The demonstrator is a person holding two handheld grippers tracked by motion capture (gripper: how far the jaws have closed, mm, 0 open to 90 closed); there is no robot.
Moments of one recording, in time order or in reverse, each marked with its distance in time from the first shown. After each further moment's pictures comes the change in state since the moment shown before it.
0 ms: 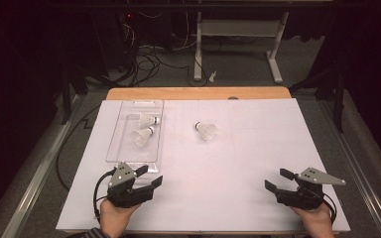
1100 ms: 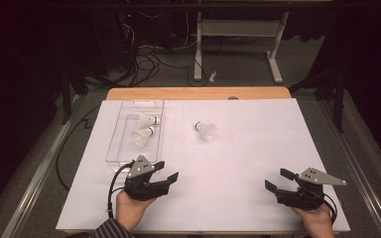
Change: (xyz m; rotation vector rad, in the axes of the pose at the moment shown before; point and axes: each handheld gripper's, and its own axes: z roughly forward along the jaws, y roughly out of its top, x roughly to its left) left arm -0.022 -0.002 0.032 0.053 -0.048 -0.009; right arm 0.000 0.000 -0.001 -0.005 0.002 0.003
